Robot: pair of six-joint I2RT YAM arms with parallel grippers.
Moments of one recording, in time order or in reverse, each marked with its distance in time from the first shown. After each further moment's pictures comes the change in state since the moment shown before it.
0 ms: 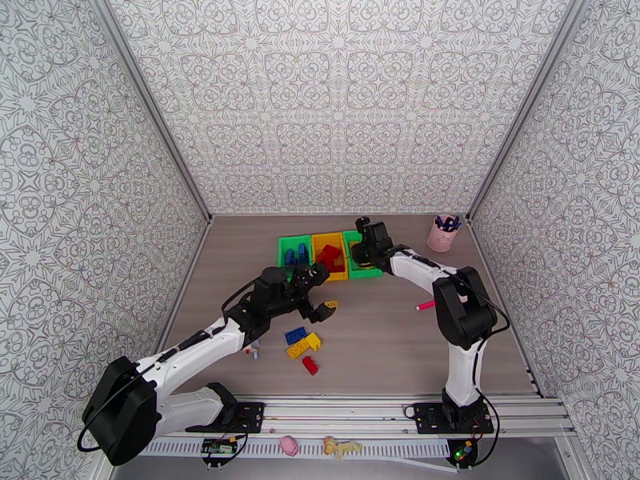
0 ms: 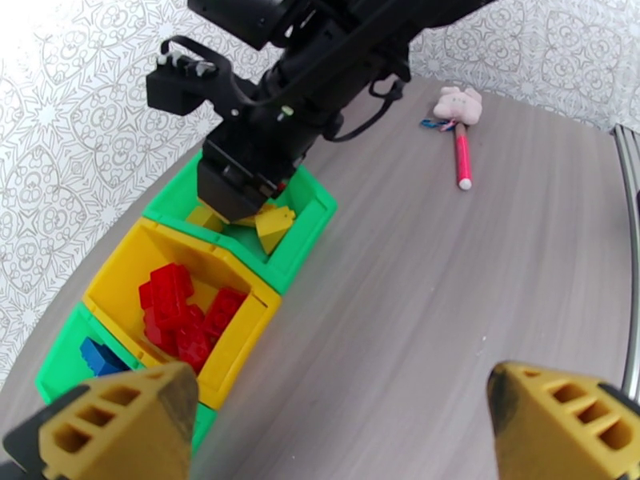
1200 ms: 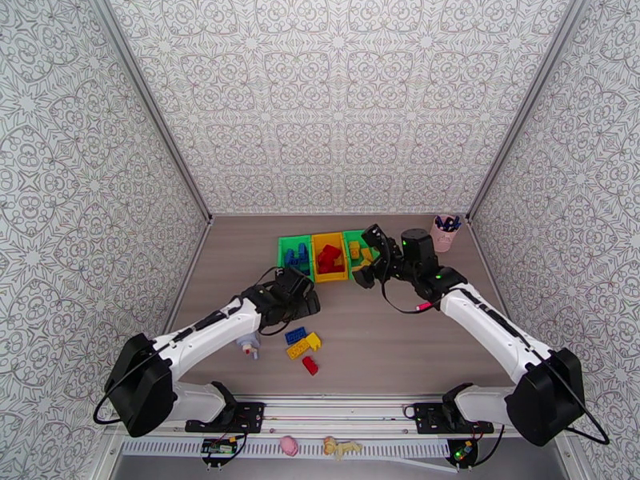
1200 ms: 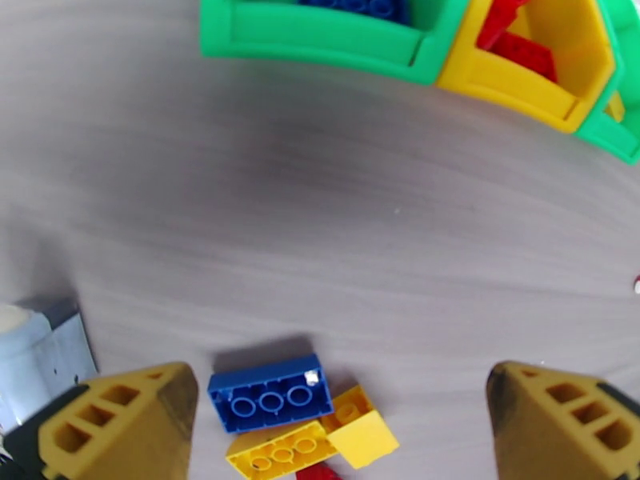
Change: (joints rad) left arm -0.072 0.174 0.250 -0.834 -0.510 -1.223; right arm 0.000 -0.648 -0.353 -0.101 -0.391 -0.420
